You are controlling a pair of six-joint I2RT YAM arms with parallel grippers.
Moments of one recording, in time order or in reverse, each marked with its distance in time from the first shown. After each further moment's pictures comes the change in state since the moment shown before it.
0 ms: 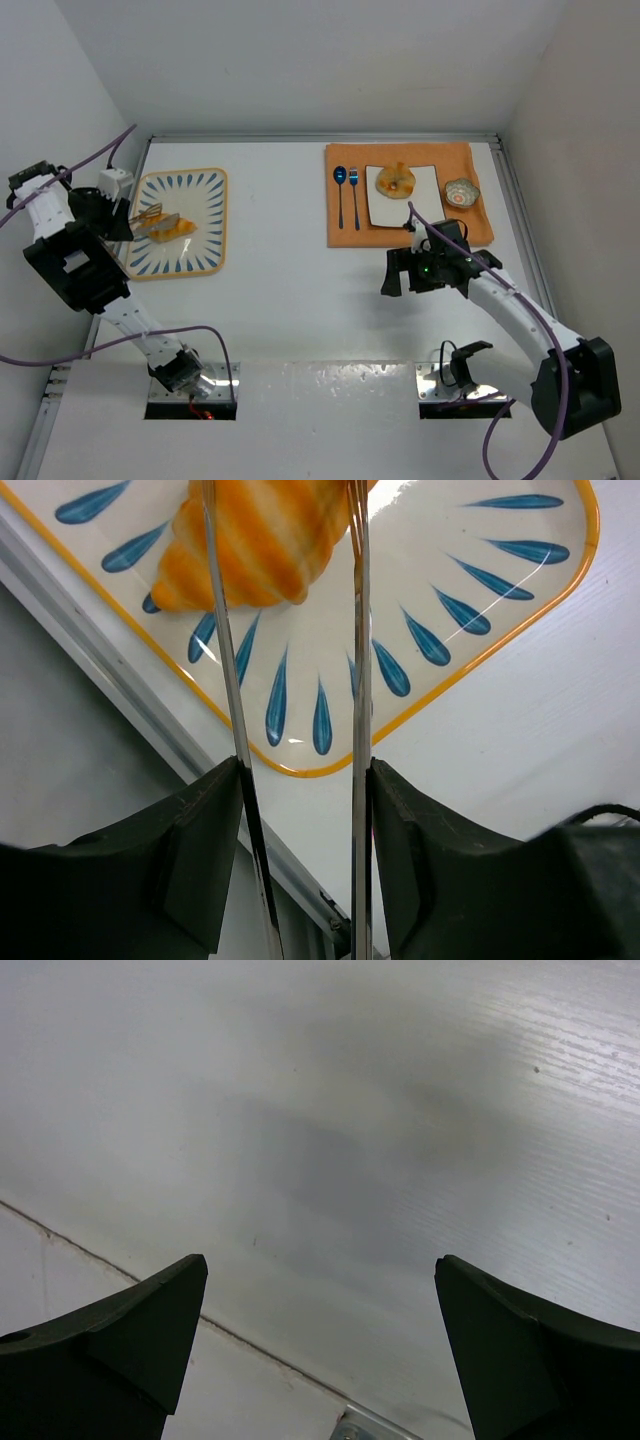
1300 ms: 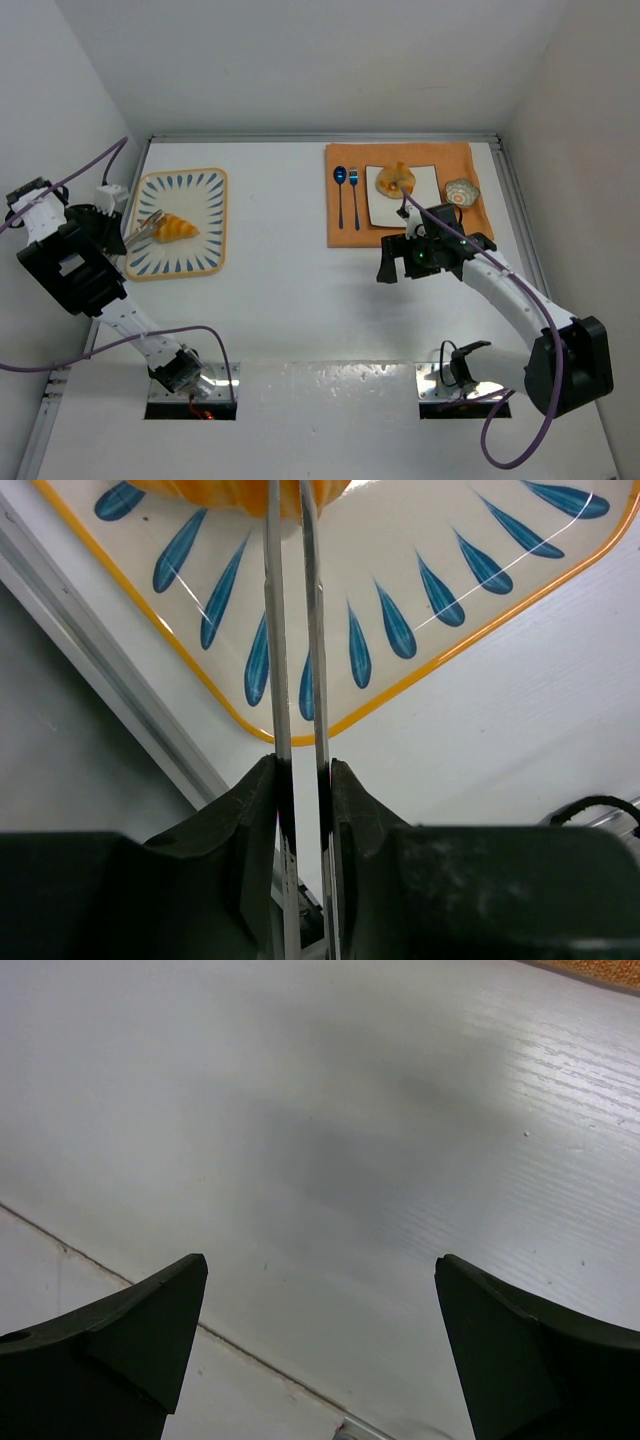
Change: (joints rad) left arm 0.066 0.001 -0.115 0.051 -0.042 -0.021; right arm 0.005 0.117 0.131 -0.019 -0.004 -0.037
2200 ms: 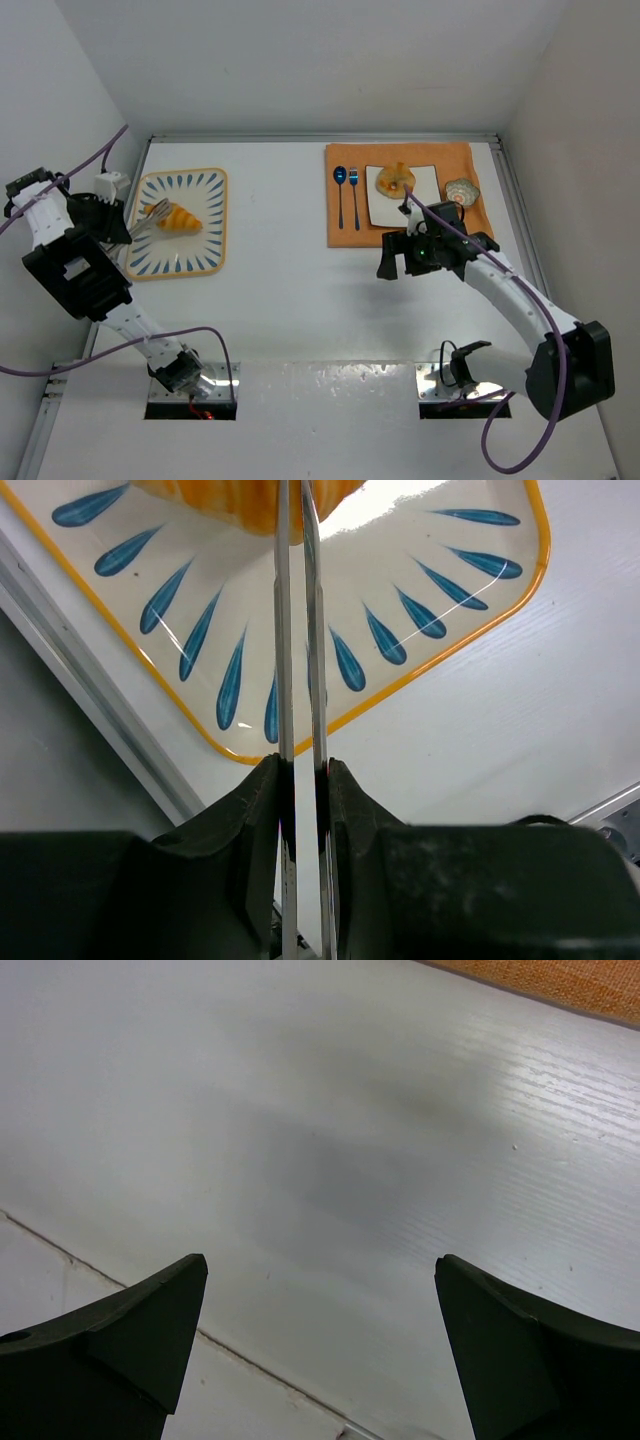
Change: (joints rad) left arm -0.042 -0.069 0.027 -0.046 0.066 -0.086; right arm 0.000 -0.014 0.017 0.003 0.012 0.007
